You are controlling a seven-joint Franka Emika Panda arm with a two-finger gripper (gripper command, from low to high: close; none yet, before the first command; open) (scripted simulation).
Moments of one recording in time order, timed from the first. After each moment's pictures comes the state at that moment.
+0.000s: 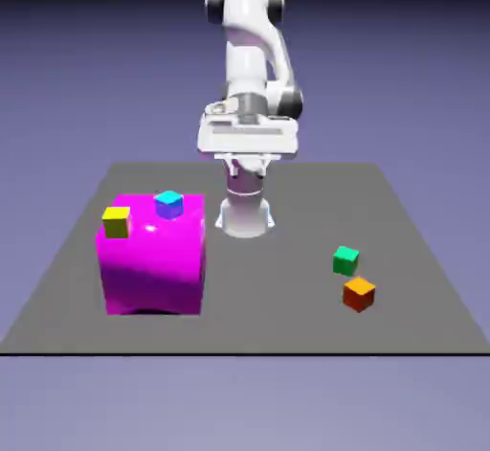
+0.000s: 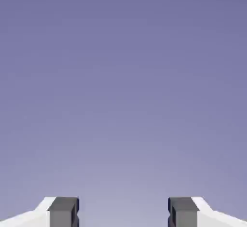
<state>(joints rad) 0.06 -0.53 0.01 -2.80 0.00 3.01 0.74</state>
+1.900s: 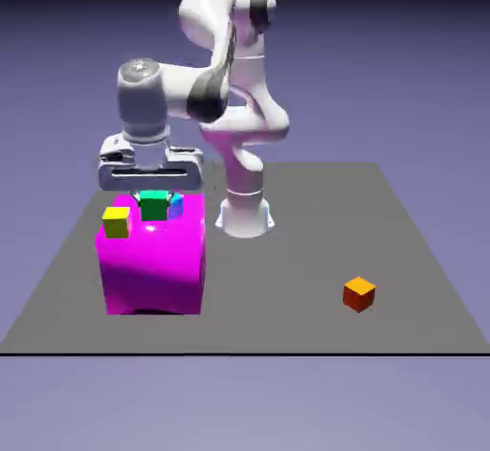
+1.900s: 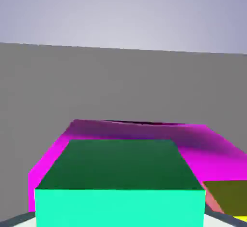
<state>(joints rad) 0.02 -0.10 -0.58 -2.05 -0.12 1.82 0.40</state>
